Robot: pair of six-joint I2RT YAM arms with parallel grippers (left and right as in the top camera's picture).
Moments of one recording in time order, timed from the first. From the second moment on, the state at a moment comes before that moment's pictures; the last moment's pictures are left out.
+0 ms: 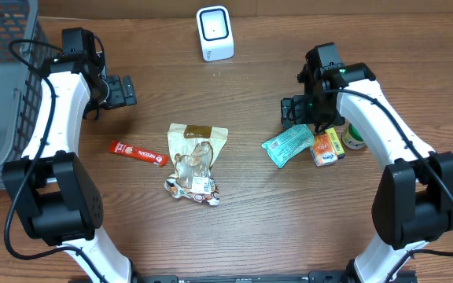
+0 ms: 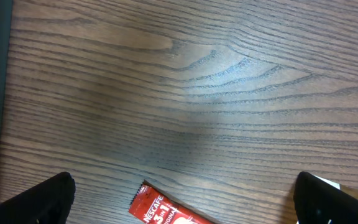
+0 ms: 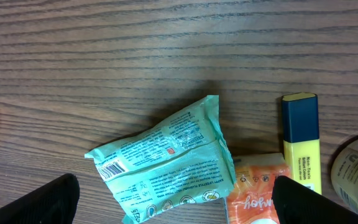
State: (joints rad) left arm 0.13 1.96 1.63 -0.95 -0.01 -0.12; right arm 0.21 1.89 1.49 -0.99 -0.08 0.15
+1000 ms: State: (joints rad) left arm 0.13 1.96 1.63 -0.95 -0.01 -0.12; right arm 0.22 1.89 1.49 -1.20 -0.33 0.15
